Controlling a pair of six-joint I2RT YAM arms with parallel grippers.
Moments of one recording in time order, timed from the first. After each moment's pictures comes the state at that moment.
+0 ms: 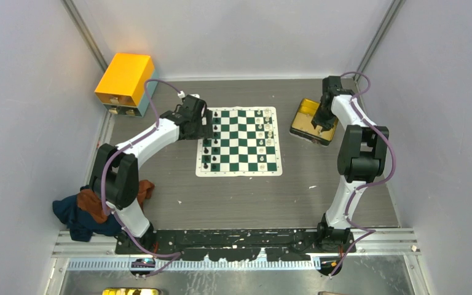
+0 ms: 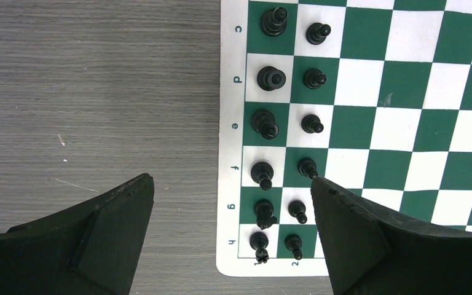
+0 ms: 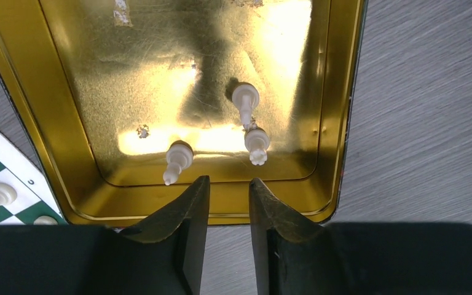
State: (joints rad) left arm -0.47 1.72 1.29 -0.53 -0.25 -0.45; right arm -0.06 1.95 1.56 -0.77 0.16 0.42
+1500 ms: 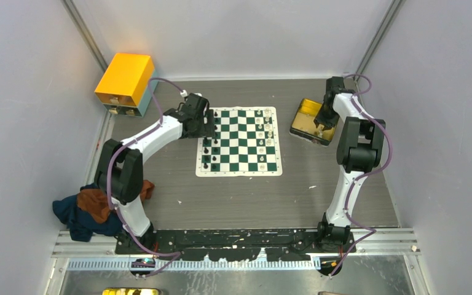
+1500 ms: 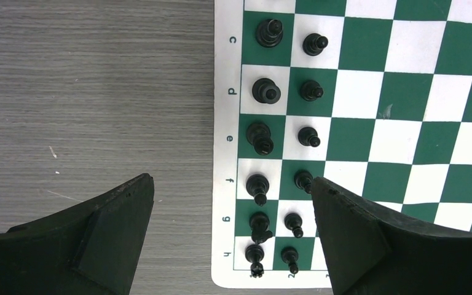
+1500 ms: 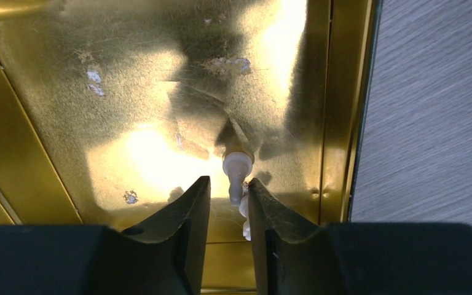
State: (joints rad) left arm -0.47 1.78 1.34 -0.54 -0.25 -0.44; right arm -0.11 2.10 1.65 -0.73 0.13 0.42
